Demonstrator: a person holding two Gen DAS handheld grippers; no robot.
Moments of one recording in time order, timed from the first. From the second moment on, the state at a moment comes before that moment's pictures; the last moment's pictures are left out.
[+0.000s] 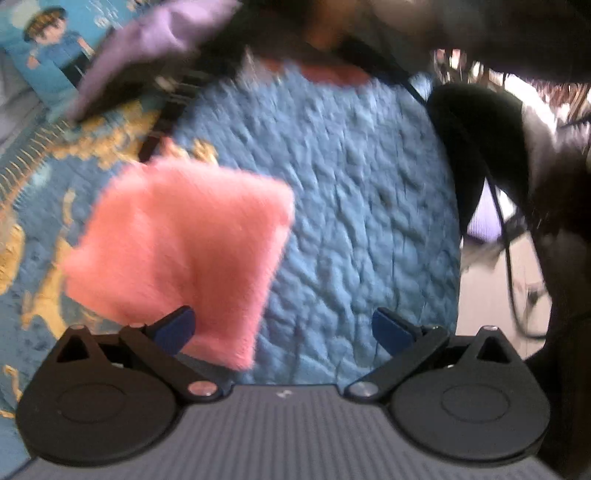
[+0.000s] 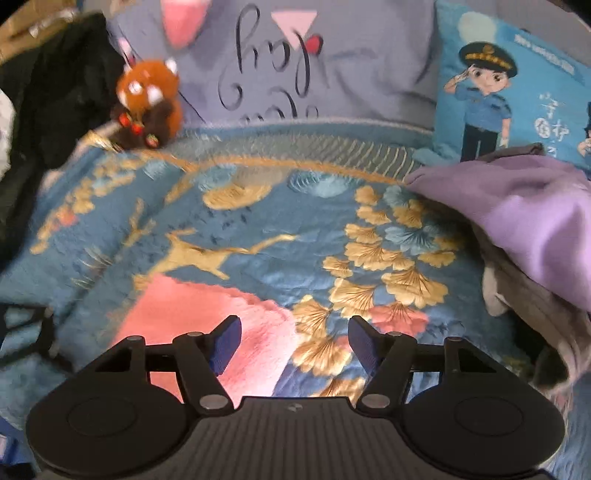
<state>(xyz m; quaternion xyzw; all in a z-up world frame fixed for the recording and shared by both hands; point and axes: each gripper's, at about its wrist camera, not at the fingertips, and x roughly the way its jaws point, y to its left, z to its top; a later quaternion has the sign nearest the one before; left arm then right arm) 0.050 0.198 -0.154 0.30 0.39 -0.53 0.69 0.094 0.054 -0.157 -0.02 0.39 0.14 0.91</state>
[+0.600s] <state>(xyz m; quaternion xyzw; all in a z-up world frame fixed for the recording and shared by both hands) 0.098 0.176 -0.173 0.33 0.43 -0.49 0.68 0.018 0.078 -0.185 -0.11 0.38 0.17 0.90</state>
